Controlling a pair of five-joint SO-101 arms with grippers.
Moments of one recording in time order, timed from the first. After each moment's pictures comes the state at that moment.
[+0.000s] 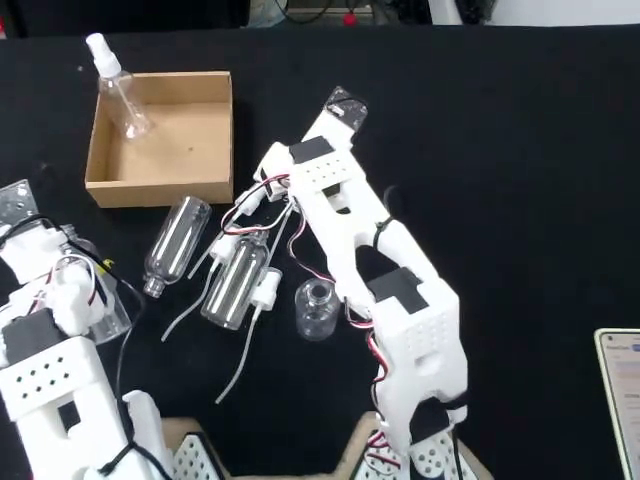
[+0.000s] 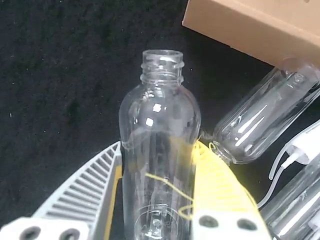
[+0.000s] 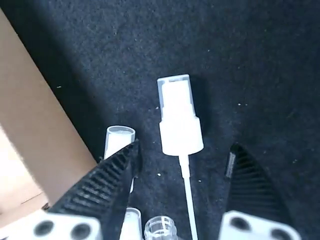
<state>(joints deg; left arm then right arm) -32.8 -60.9 58.2 63.3 -3.1 -24.3 31.0 -10.2 57.9 -56.0</state>
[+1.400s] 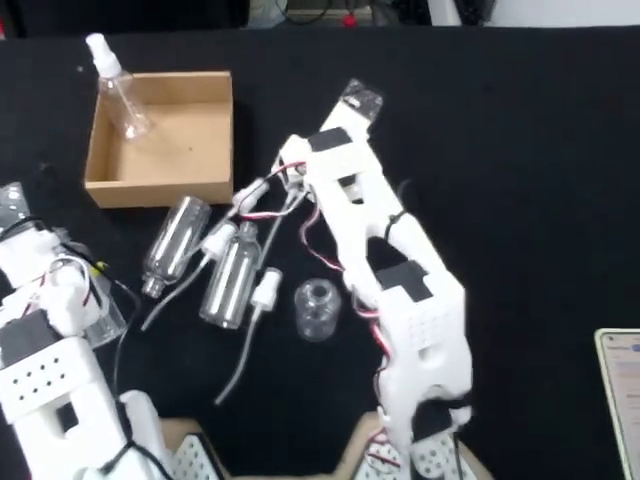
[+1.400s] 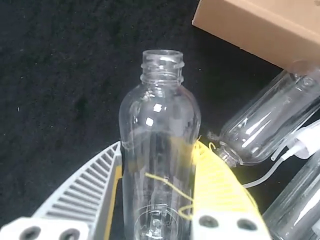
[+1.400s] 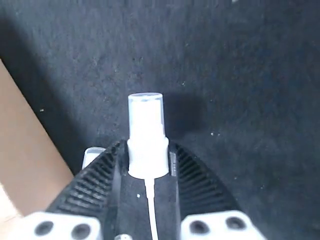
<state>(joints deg) -34.7 -61.0 58.2 63.6 -3.1 -20.0 32.7 -13.9 60.5 -50.7</state>
